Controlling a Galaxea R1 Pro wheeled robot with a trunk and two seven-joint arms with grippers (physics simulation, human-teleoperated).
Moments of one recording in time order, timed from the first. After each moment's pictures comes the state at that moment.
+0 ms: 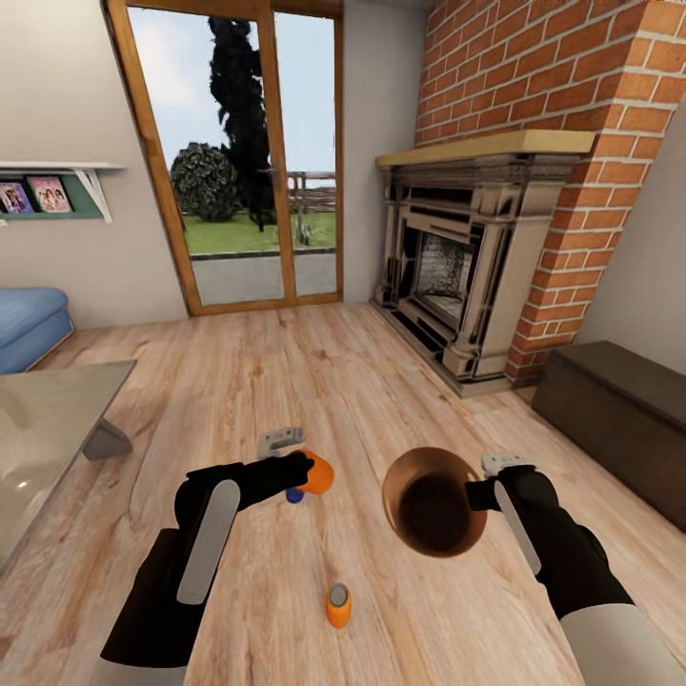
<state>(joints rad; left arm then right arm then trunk) -0.47 -0.14 -0.12 -1.57 0.49 1.01 0.18 -0.58 -0.13 0.07 -1.21 -0.08 1.05 -0.09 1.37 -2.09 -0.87</state>
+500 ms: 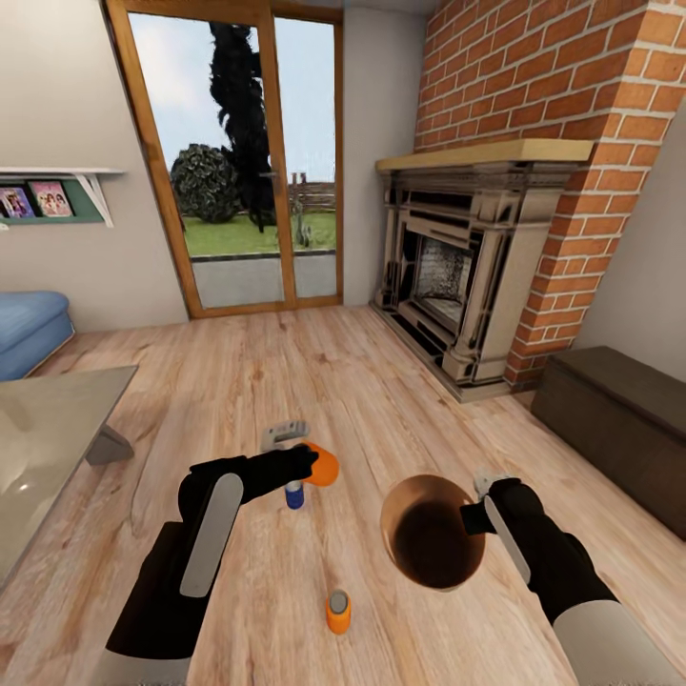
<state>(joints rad) -0.49 -0.15 -0.12 -1.57 0.51 1.01 0.18 -0.59 -0.12 0.12 -1.06 -0.09 1.05 -0.09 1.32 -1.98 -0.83</state>
